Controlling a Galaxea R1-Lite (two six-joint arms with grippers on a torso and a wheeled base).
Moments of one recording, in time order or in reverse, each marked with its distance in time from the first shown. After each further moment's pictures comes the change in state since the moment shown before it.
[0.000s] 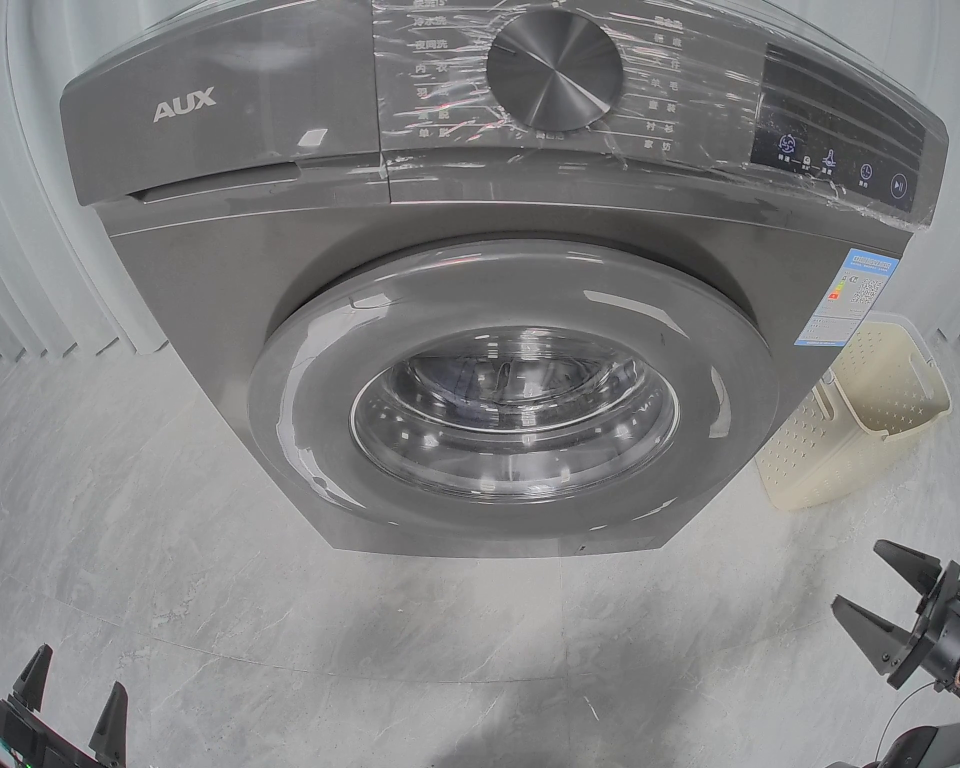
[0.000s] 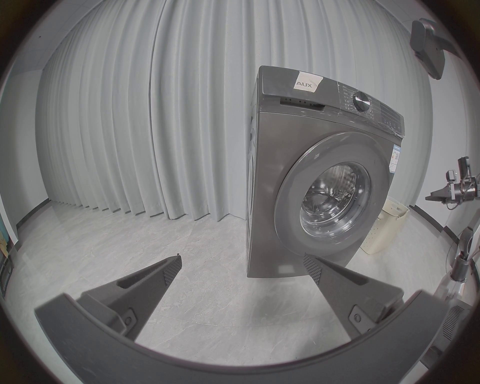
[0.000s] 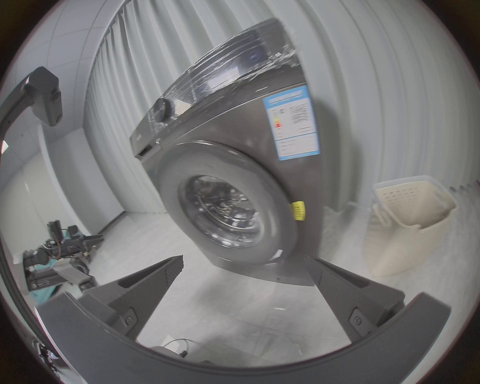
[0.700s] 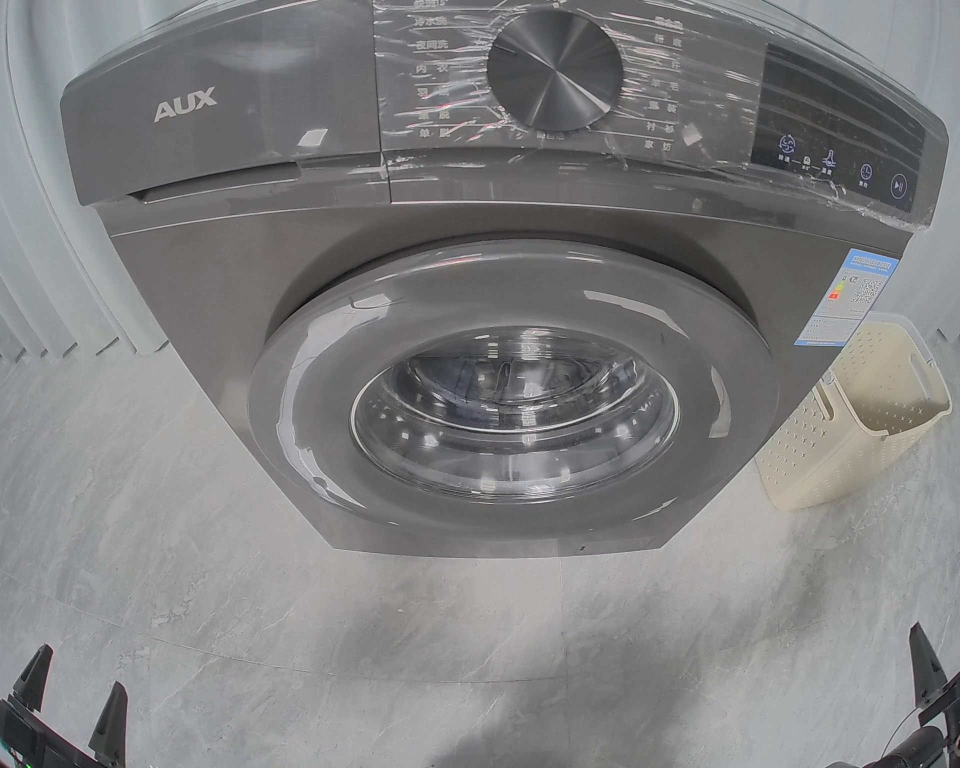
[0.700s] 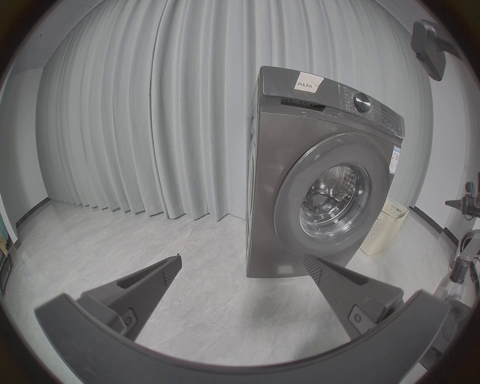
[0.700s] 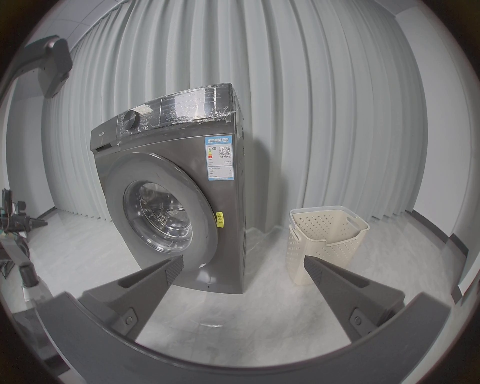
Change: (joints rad) left arm -0.001 0.000 0.000 0.000 0.000 -0.007; right arm -0.493 -0.668 -0.027 0.564 0.040 -0.138
